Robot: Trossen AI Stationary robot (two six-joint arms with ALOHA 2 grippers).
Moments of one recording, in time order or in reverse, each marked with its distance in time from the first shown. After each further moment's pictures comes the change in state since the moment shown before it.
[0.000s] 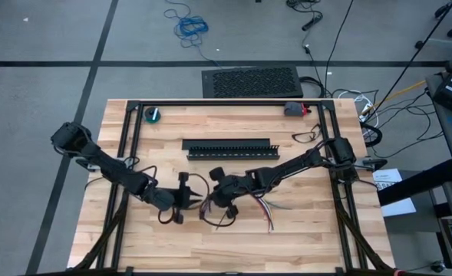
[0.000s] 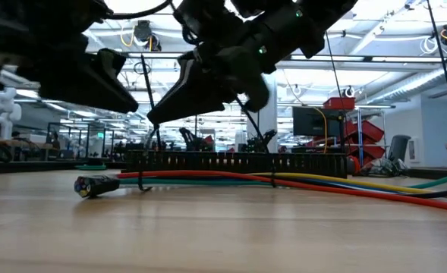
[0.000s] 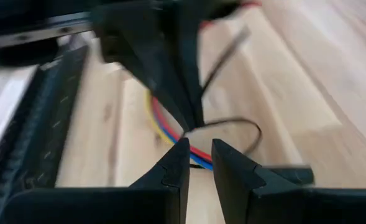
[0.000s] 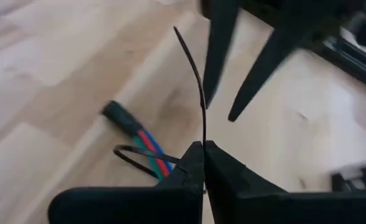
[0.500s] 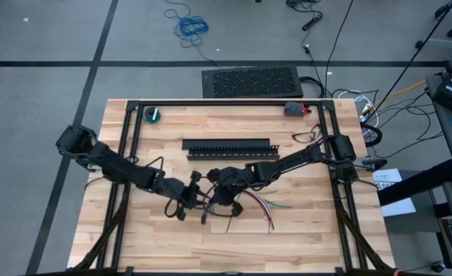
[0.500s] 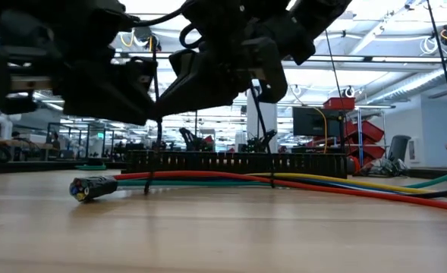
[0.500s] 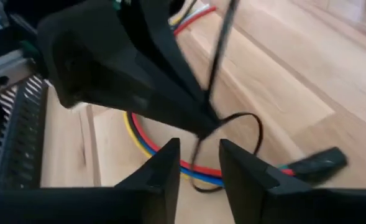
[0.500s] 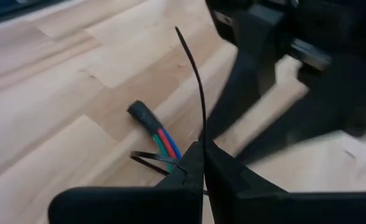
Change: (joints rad) left arm 0.176 0.092 -0.001 0.163 0.331 0.291; right arm -0.059 -0.012 0.000 -0.017 -0.266 -0.089
